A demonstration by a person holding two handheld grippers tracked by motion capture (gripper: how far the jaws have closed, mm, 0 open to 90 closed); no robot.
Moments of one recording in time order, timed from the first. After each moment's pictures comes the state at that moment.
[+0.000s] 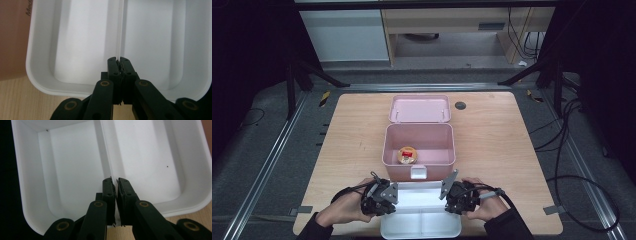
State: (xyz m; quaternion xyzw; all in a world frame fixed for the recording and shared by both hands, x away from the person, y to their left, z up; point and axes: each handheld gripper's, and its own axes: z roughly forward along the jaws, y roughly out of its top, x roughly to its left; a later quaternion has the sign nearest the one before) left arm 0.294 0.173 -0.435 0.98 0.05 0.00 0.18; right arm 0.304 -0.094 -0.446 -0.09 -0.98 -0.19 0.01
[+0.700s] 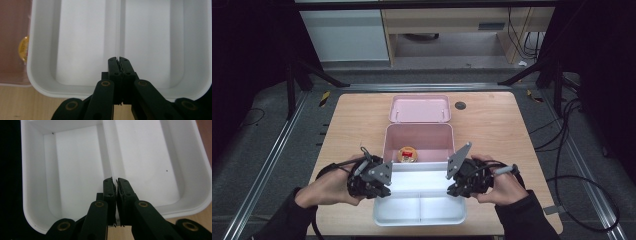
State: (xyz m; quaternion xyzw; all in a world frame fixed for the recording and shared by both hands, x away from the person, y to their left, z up) left arm 0.308 0.172 -0.328 0.98 0.02 0.02 0.19; right arm 0.313 -0.104 -0.344 -0.07 -0.97 -0.24 0.01
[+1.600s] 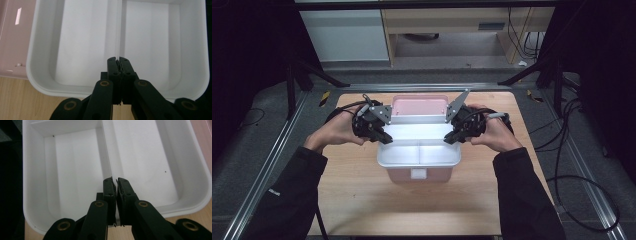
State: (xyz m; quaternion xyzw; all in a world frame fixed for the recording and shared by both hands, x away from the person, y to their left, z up) left arm 0.433 0.185 -0.304 0.98 0.03 0.04 0.22; right arm 0.433 -0.104 -0.316 -0.06 -0.96 -0.27 -0.05
